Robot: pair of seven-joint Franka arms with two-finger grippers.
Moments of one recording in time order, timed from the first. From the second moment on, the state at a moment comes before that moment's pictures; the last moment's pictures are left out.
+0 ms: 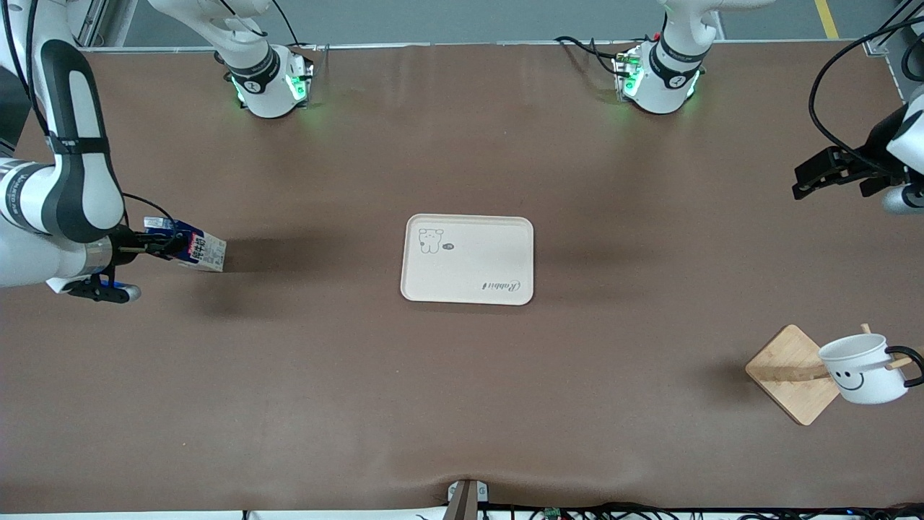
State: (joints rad) left arm -0.04 0.01 -0.01 -1.52 0.02 1.50 -0.06; right arm -0.06 0.35 -0.15 -1.83 0.08 1.68 -0.08
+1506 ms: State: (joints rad) left arm -0.04 0.05 -0.03 -1.53 0.02 1.49 -0.06; right arm -0.07 0.35 -0.14 -1.86 0.08 1.73 -0.19
